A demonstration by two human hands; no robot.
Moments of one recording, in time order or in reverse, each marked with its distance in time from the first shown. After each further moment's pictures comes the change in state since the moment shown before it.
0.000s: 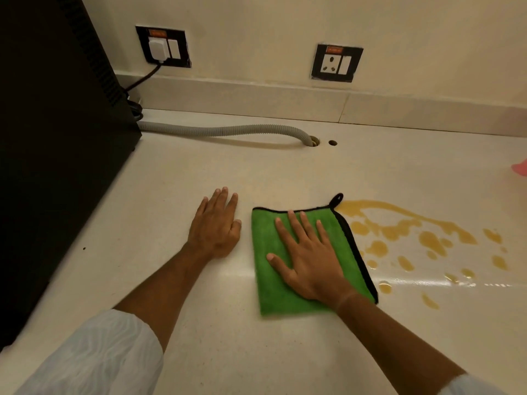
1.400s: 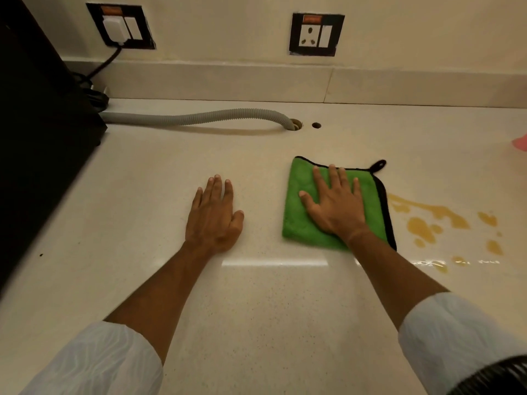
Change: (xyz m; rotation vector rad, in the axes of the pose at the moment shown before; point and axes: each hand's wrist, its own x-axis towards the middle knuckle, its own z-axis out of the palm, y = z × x) left_hand 0.022 0.051 0.016 0.030 -0.017 -0.027; right_hand 0.062 0.117 -0.021 -0.031 -0.039 0.342
